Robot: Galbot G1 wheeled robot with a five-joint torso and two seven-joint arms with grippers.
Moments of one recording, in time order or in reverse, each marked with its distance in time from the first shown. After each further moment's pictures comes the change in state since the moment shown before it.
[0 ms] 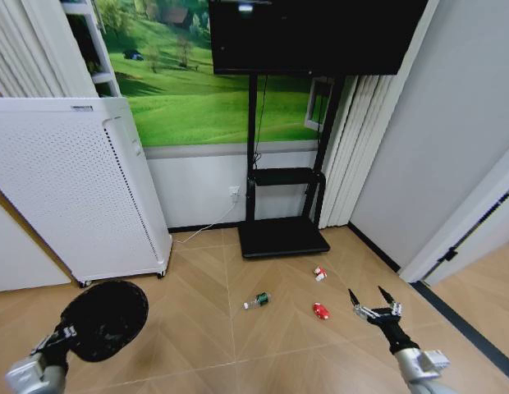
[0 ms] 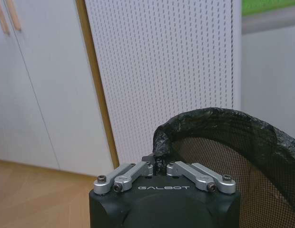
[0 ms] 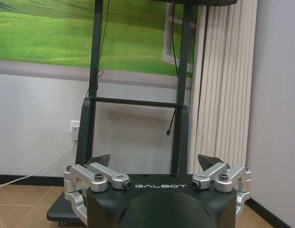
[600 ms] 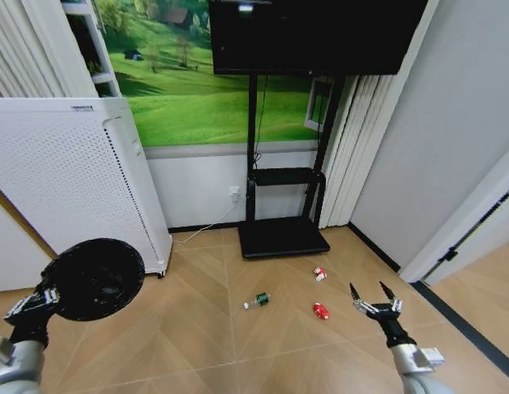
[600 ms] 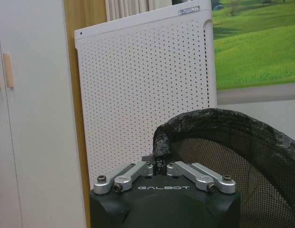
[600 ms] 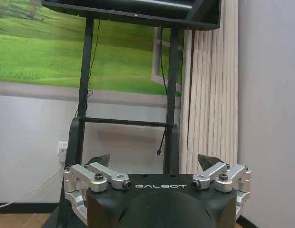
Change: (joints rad) left arm -0.046 0.026 -0.053 -0.072 -0.029 -0.108 0.062; right arm 0.033 -0.009 -0.026 -0.014 0.022 0.086 0.062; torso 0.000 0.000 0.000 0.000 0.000
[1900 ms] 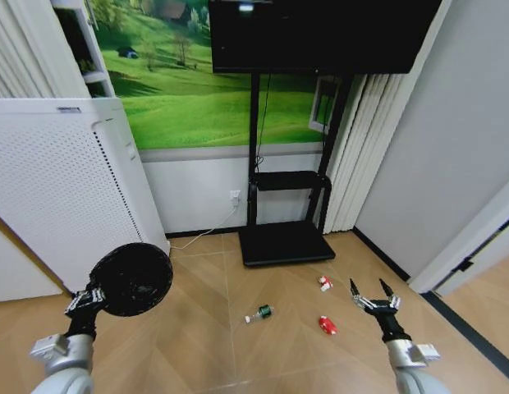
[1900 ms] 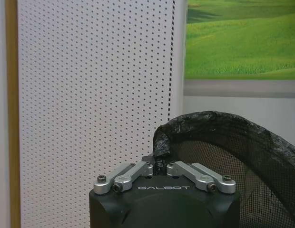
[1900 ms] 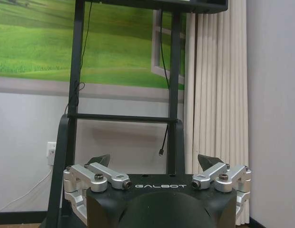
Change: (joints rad) left arm -0.103 -0.044 0.210 0.144 0.044 -0.133 0.058; right arm 0.041 0.009 -0.012 -0.040 0.004 -0.004 -0.006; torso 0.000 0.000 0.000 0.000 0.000
